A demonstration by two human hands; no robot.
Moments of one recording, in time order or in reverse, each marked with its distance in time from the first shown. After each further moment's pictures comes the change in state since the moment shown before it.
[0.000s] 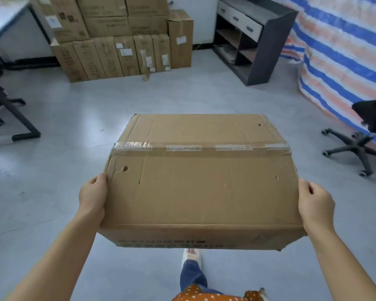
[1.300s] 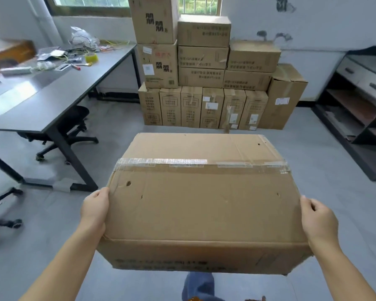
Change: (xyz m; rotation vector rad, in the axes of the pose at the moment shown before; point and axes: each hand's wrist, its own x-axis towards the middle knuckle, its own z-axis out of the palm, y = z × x) left_hand 0.709 0.299 -0.031 -0.136 0.296 -0.027; right_hand 0.309 -0.563 0.620 0.004 -0.297 -0.252
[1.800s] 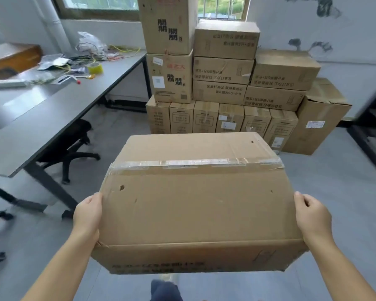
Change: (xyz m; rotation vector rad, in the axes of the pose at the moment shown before) left_hand 0.226 0.127 0.134 -0.036 0.129 -0.047; right_hand 0.263 -0.160 0.164 0.016 -0.109 -0.086
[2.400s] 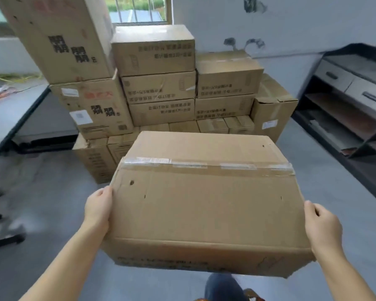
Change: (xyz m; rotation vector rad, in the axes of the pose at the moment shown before) left_hand 0.197 0.207 0.347 0.170 -0.317 0.156; right_hand 0.254 -0.034 0.055 0.041 0.290 0.336
